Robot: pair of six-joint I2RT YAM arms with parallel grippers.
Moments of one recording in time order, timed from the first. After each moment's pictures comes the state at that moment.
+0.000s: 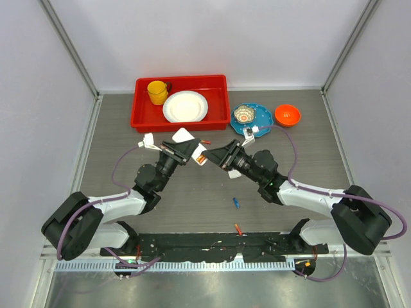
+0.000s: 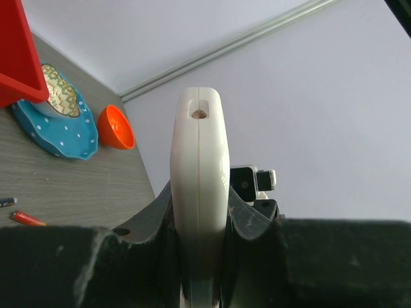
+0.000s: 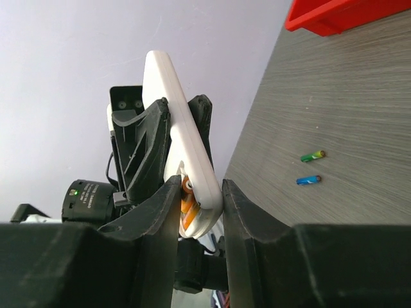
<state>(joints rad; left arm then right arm) -0.71 1.26 0.35 1.20 -0.15 -1.17 0.76 1.29 0.50 0.87 -0.16 1.15</state>
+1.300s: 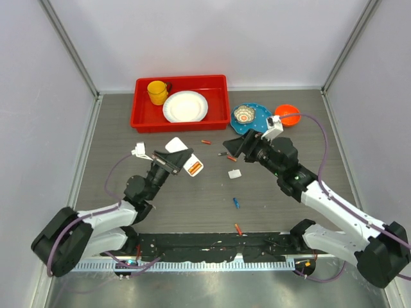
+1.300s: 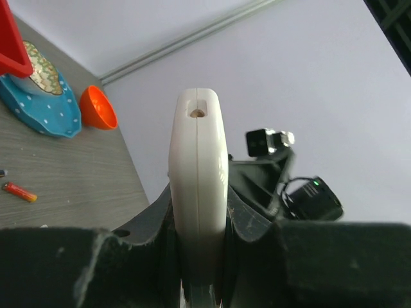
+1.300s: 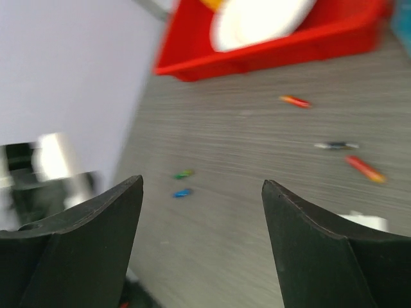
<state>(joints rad) -0.68 1.14 0.19 1.26 -0.09 -1.19 0.59 0.96 0.65 0.20 -0.09 0.81</state>
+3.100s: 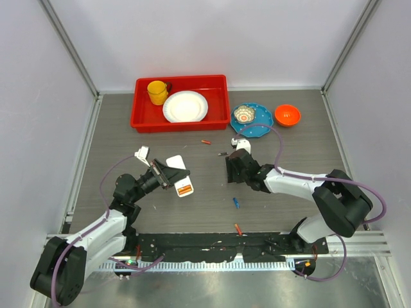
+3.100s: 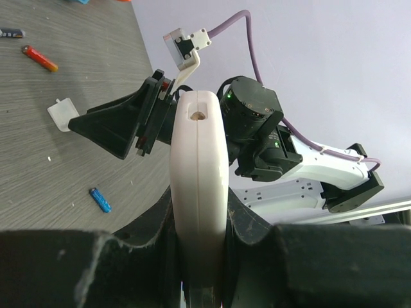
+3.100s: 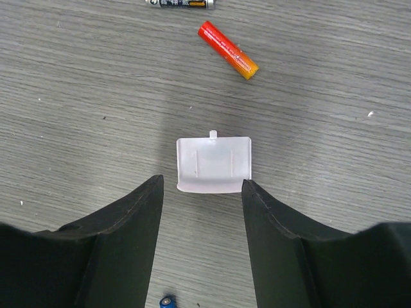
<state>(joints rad) -0.38 0.87 0.12 0.86 0.56 -1.31 0.76 1.47 0.70 -0.07 0.30 0.45</state>
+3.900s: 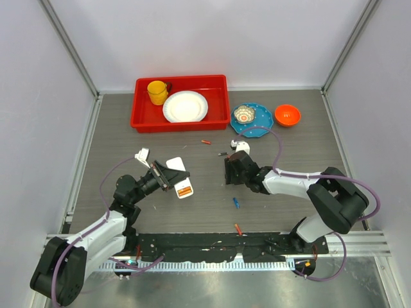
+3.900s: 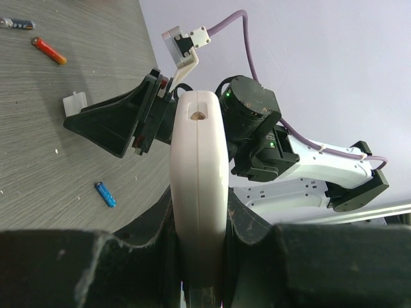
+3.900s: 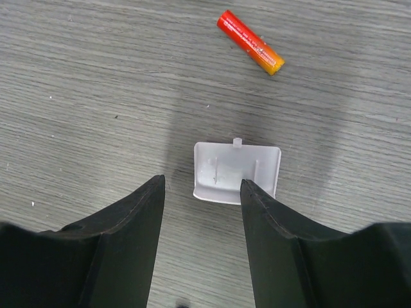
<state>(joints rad) -0.38 0.87 0.10 0.85 0.56 -1.31 0.76 1.51 0.66 0.02 0.25 0.49</state>
